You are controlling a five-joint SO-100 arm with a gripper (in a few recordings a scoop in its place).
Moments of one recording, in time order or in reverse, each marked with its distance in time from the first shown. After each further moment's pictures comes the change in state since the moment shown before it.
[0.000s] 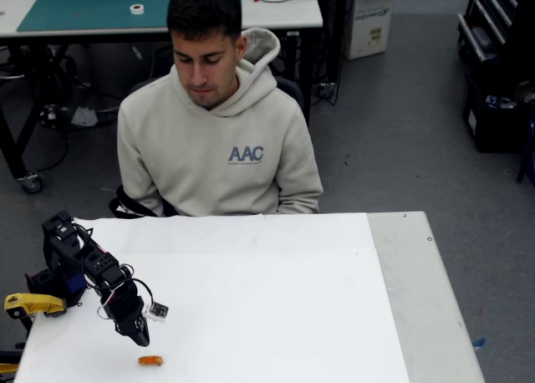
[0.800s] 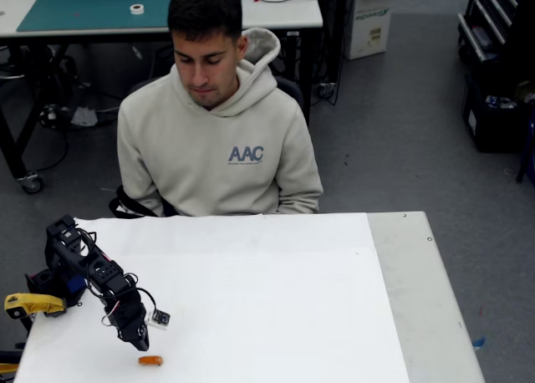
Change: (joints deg) arm 0.2 -3.5 -0.2 -0.1 -0.2
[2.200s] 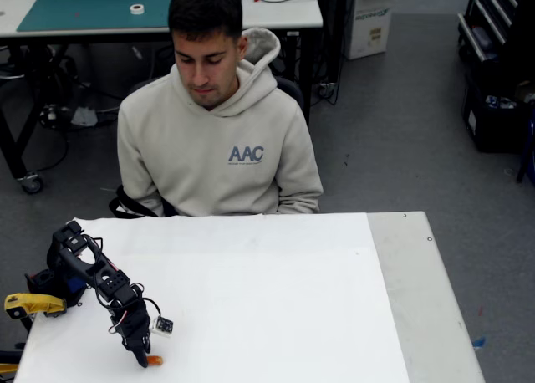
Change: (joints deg) arm -0.5 -8.0 -1.6 -0.4 0.0
